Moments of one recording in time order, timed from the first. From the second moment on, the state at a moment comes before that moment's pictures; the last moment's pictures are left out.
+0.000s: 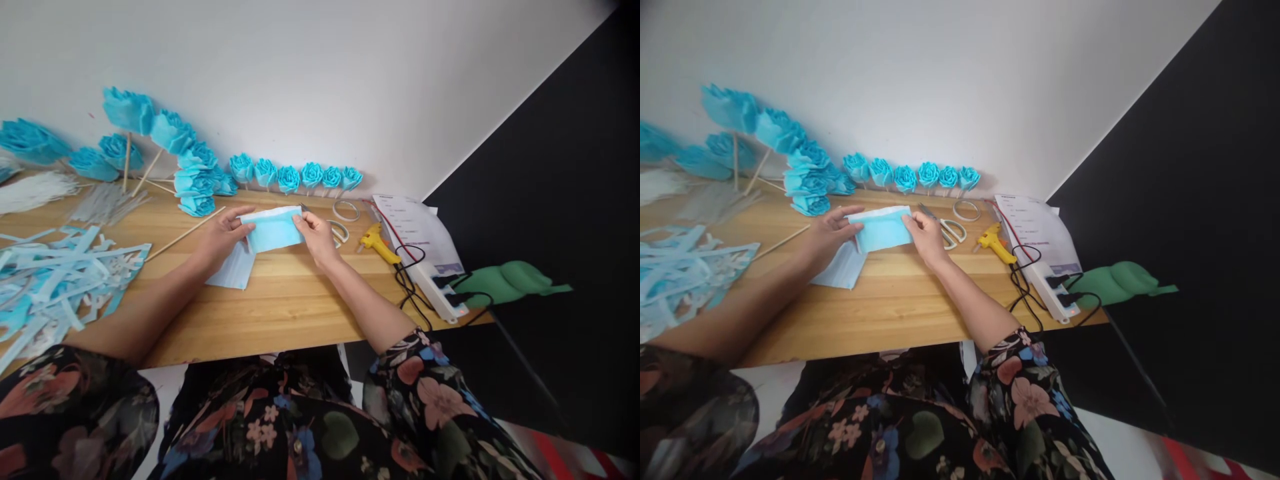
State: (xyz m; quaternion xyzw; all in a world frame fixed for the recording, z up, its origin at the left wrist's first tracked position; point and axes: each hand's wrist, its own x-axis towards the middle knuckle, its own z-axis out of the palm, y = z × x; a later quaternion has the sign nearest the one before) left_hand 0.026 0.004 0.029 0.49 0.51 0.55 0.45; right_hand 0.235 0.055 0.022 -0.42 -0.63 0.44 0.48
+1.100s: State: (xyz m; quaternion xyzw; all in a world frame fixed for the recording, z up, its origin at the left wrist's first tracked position) left_hand 0.021 0.013 0.020 0.33 0.42 0.61 0.59; right_hand 0.236 0.057 0.017 -0.43 -0.65 0.41 0.48
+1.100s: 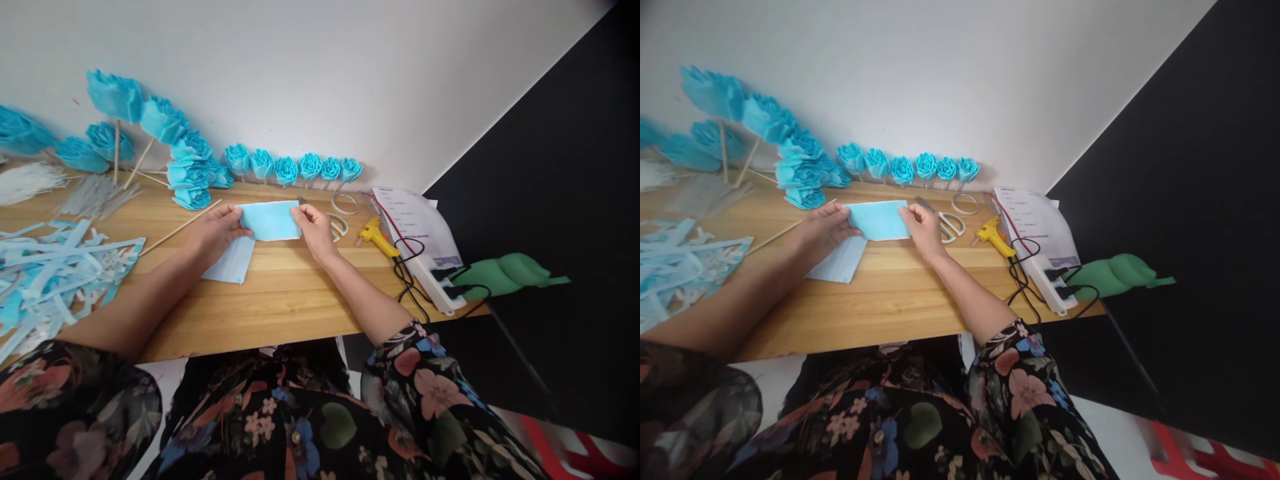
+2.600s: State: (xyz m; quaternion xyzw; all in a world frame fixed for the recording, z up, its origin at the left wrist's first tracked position) left_hand 0.035 0.004 0.033 0.39 0.43 0.55 0.61; right_hand 0.229 0.055 0.011 -0.42 -0.65 0.43 0.47
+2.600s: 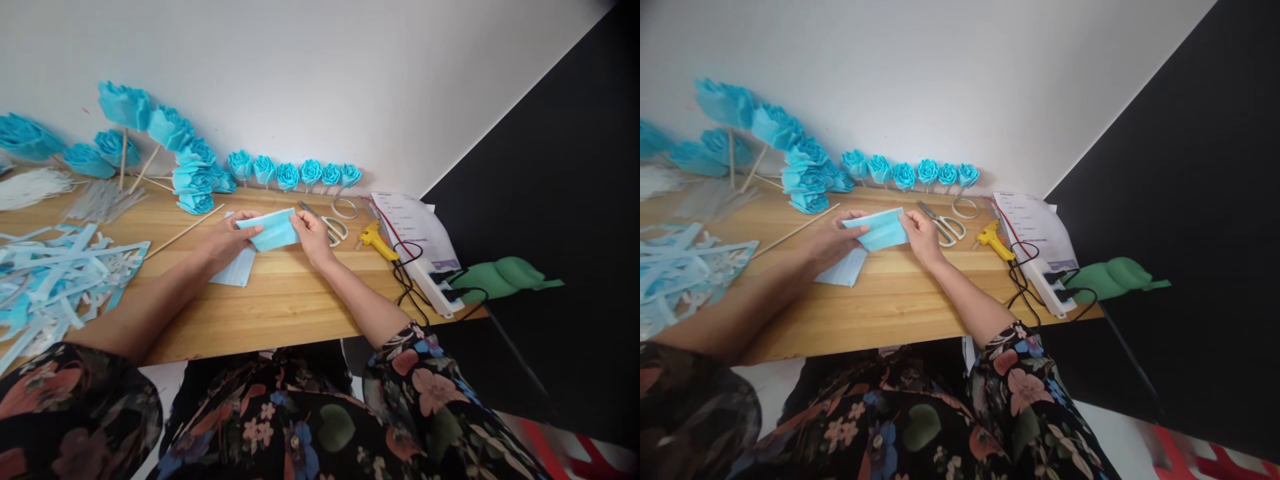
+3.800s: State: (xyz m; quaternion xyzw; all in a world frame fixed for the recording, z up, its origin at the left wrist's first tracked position) left_hand 0.019 0.000 0.036 0.55 0.47 0.37 0.59; right_hand 0.237 0.055 0.018 -0.33 -0.60 0.61 0.39
